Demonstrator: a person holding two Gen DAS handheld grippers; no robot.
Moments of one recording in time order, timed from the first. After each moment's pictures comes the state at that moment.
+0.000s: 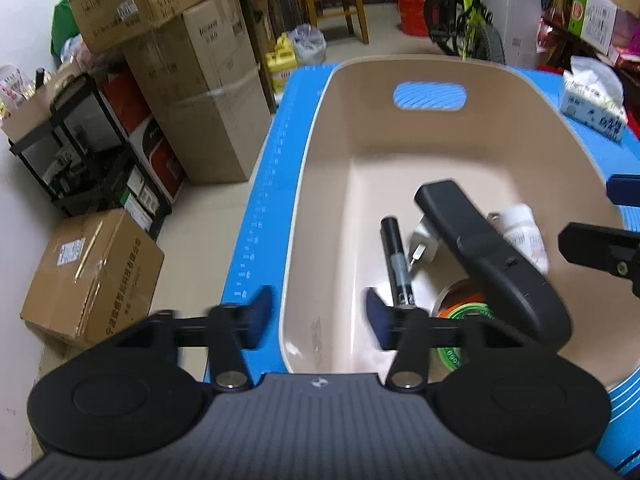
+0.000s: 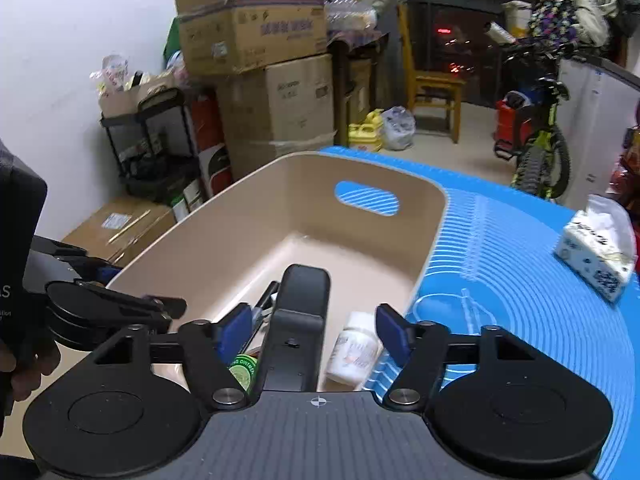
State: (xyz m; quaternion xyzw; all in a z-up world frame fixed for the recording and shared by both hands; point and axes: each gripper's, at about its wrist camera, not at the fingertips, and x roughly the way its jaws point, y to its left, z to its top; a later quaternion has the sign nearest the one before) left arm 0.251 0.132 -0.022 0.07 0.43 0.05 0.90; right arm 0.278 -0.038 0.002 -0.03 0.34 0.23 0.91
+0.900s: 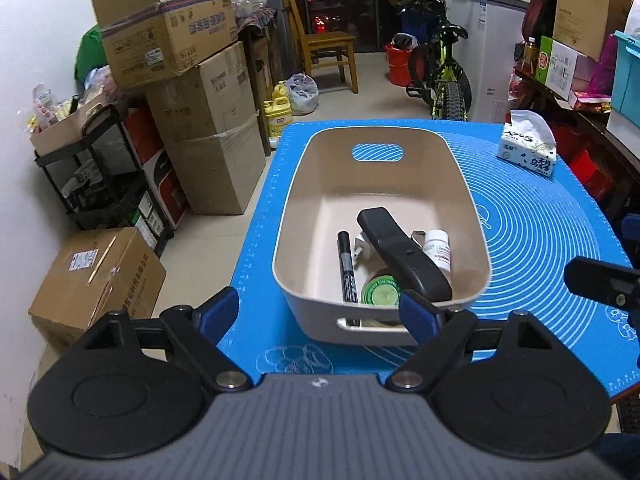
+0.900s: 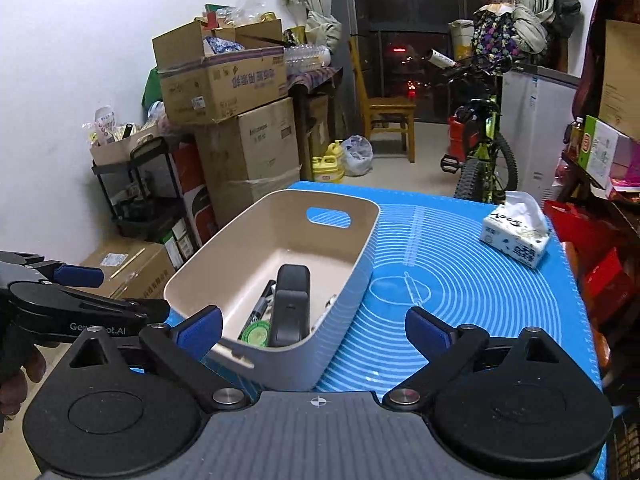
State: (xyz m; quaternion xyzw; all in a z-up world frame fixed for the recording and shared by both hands) left arm 0.136 0.098 0.052 0.05 0.37 0.04 0.93; right arm 0.143 -0.101 0.070 0.01 0.30 0.18 0.94
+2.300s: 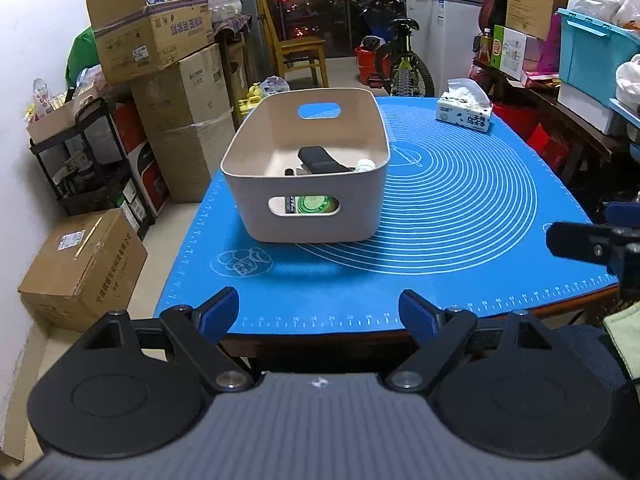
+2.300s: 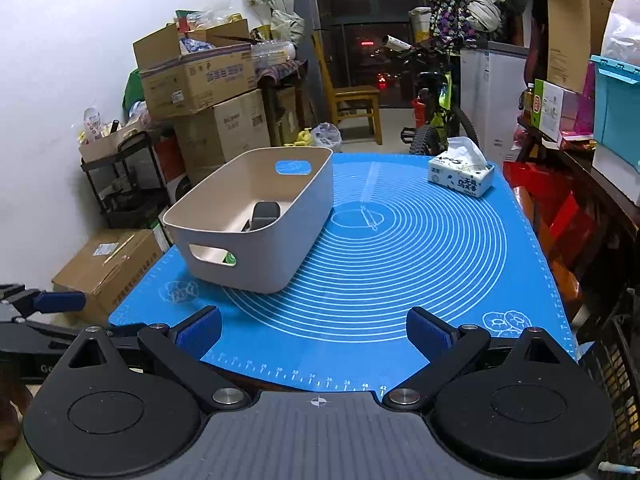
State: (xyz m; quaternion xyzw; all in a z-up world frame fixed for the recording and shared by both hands) left arm 0.012 0.048 0.014 0.05 0.36 0.00 0.93; right arm 0.017 -0.162 0.028 0.04 0.31 0.14 0.94
